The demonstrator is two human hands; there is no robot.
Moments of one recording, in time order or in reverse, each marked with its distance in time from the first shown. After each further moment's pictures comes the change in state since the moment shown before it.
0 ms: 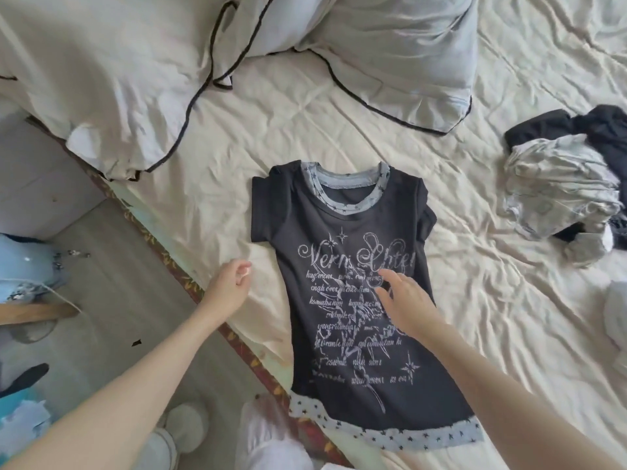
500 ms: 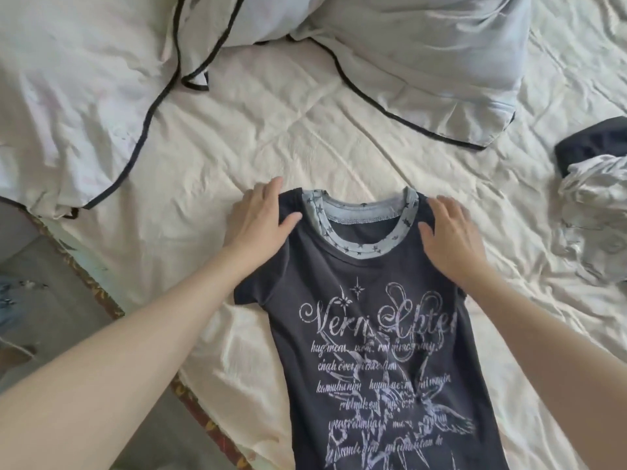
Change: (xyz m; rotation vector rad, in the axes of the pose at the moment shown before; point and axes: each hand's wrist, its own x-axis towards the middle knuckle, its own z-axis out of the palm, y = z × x) left_hand 0.182 0.097 -0.006 0.475 0.252 0.387; right_hand 0.186 0.021 -0.061 -0.123 0.376 0.057
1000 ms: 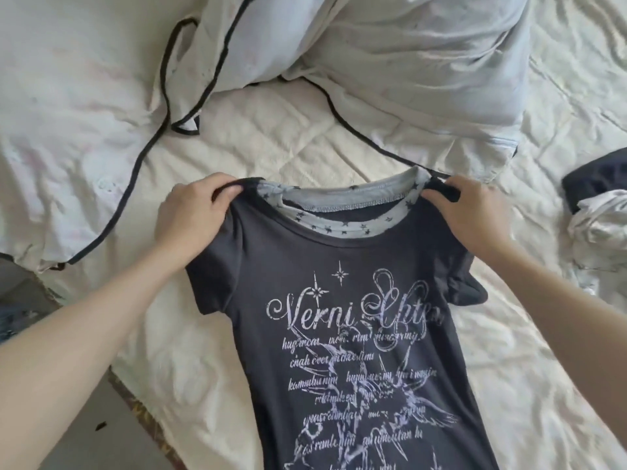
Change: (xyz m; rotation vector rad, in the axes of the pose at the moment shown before) left_hand 0.061 -0.038 -0.060 -0.134 0.267 -0.107; right_hand 0.091 0.005 -0.049 0.128 0.279 0.024
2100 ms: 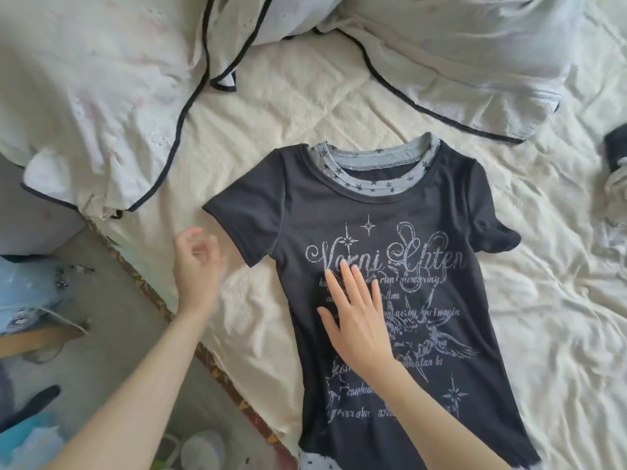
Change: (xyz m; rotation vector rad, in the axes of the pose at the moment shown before) left_hand -0.138 -0.062 0.003 -0.571 0.152 -0.623; right_hand -0.241 -0.112 0.078 0.087 -0.486 -0.256
